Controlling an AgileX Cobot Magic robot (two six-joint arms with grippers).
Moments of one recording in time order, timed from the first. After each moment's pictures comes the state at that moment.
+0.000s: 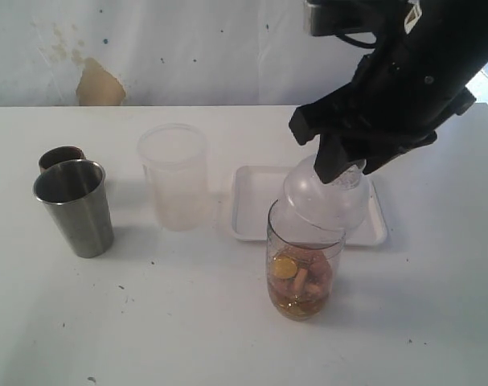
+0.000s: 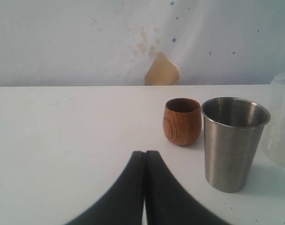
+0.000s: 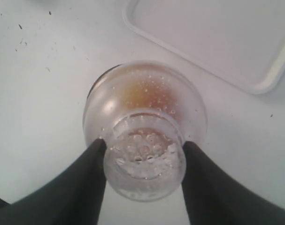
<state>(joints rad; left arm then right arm) 0.02 0.00 -0.01 0.04 0.22 -0.02 0.38 1.46 -1.39 0.13 1.22 0.04</state>
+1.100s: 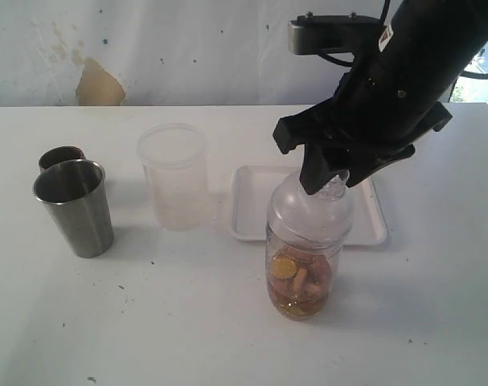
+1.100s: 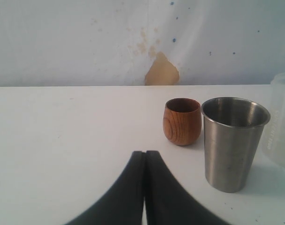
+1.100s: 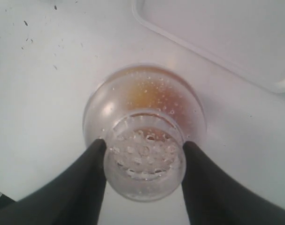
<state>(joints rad) 0.02 0.00 -0.01 0.04 0.22 -0.02 0.38 1.52 -1.39 0.17 1.21 0.04</state>
